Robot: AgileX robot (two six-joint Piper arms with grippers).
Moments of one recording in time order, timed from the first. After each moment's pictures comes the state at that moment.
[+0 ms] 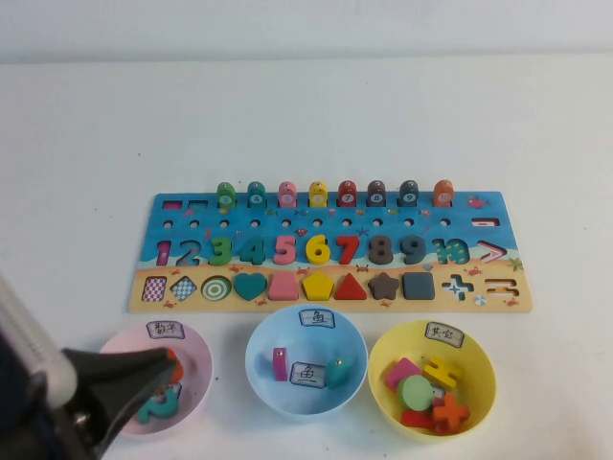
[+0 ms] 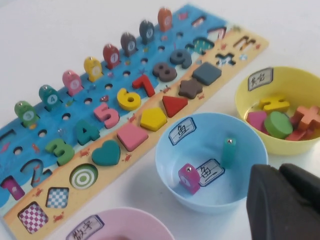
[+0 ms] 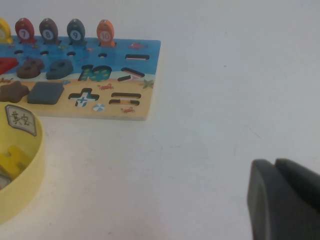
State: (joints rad) right arm 0.10 -0.01 0.03 0.07 0.37 0.00; left arm -0.81 0.65 -0.54 0.07 0.46 0.01
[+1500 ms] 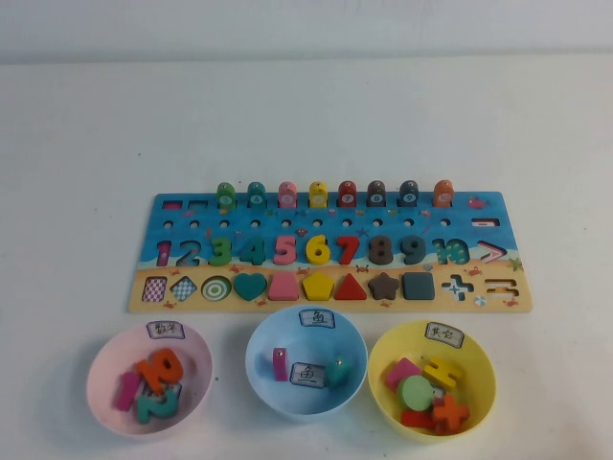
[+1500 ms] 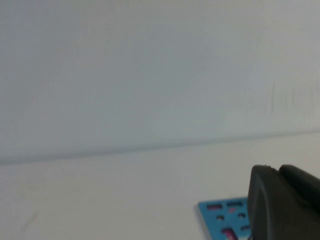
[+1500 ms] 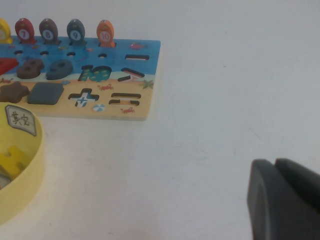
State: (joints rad) right arm 0.10 -0.01 0.03 0.07 0.37 0.00; left arm -0.17 -0.01 0.02 -0.06 -0.10 0.10
